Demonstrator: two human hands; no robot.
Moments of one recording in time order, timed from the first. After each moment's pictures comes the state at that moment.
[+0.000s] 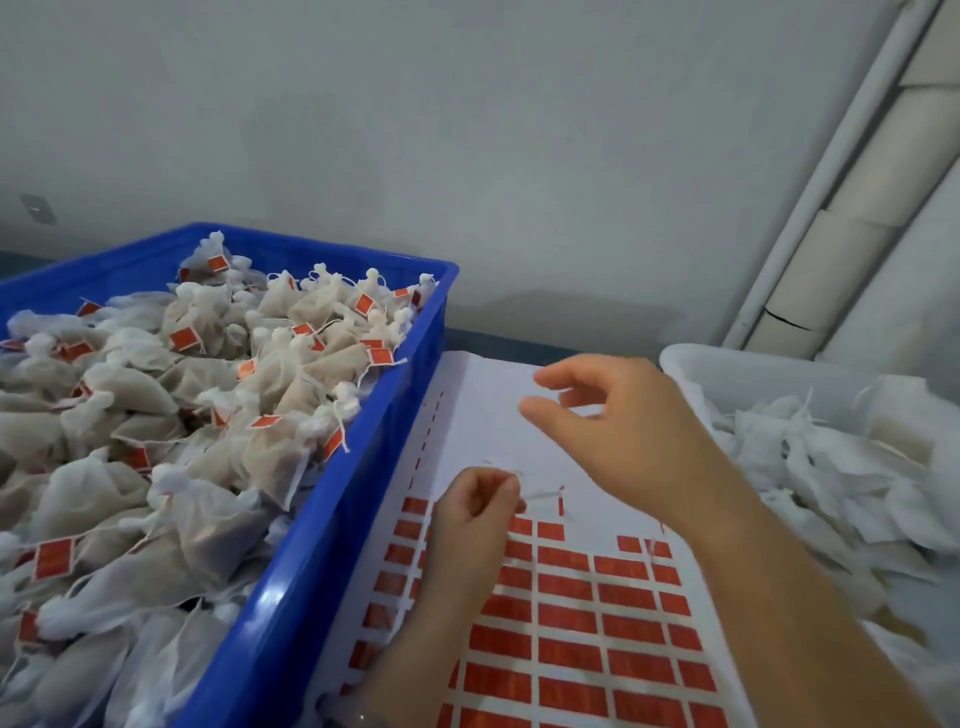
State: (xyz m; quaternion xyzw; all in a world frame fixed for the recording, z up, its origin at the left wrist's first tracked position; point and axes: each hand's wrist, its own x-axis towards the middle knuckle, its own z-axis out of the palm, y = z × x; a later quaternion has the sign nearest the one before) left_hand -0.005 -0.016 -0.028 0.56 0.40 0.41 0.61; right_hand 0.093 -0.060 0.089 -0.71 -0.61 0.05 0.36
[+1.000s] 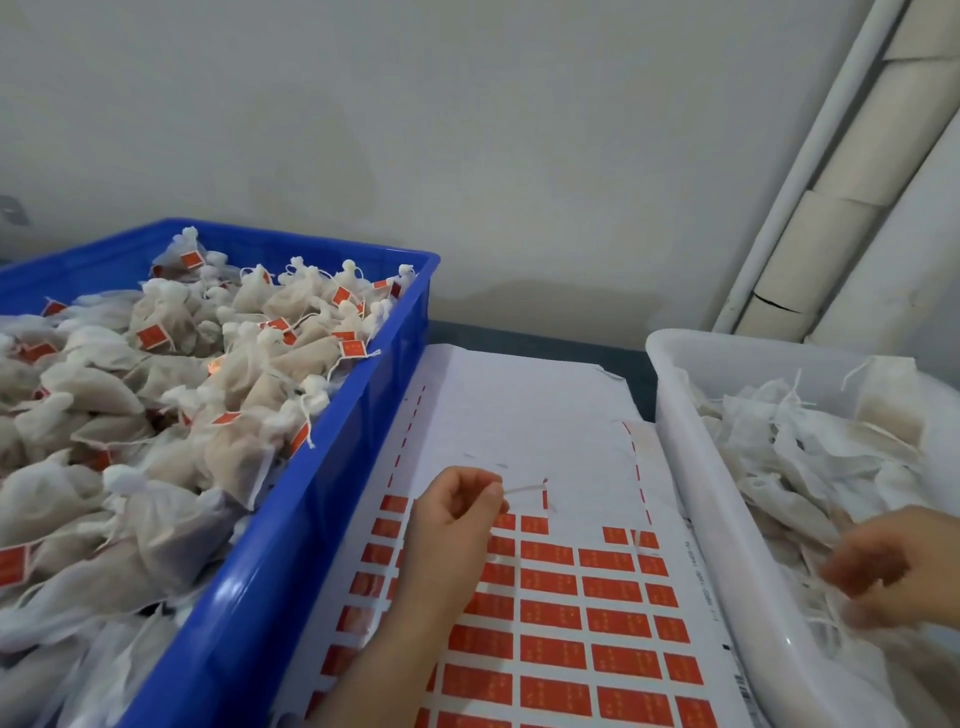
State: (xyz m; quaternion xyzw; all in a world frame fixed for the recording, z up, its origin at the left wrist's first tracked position) left_hand -0.005 -0.016 -0.037 0.57 0.42 0.41 0.58; right_hand 0.311 -0.200 0.030 -0.87 -0.43 0.24 0.07
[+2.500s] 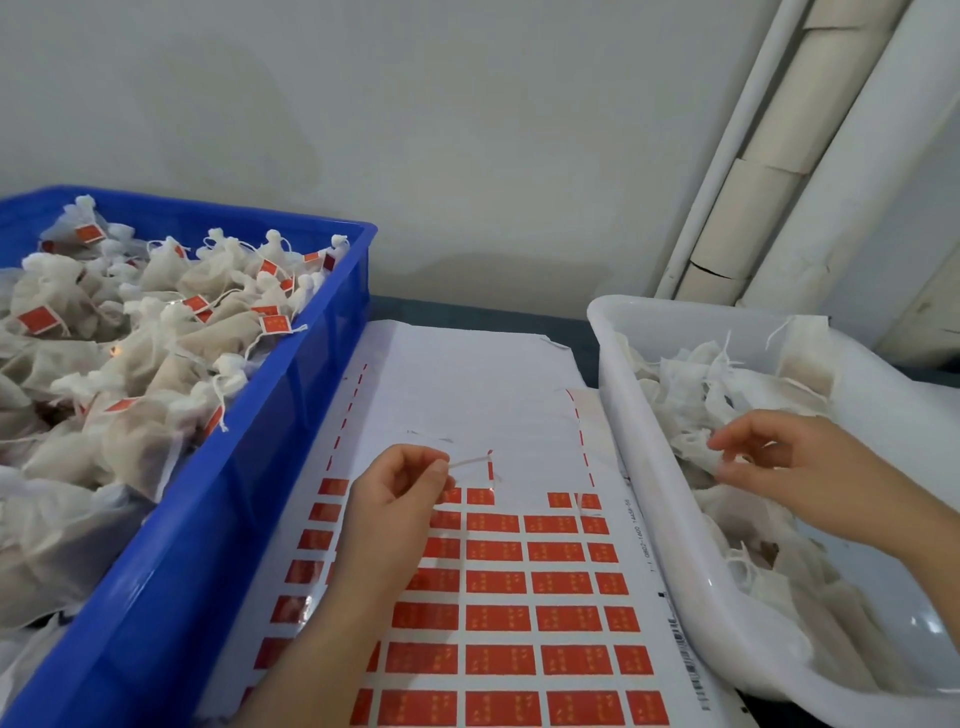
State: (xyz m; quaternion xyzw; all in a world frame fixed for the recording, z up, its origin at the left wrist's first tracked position) left_hand -0.004 -0.017 -0.040 0.60 0.43 0.40 0.55; right_hand 0.258 -0.175 0.050 -0.83 -0.46 0.13 0.29
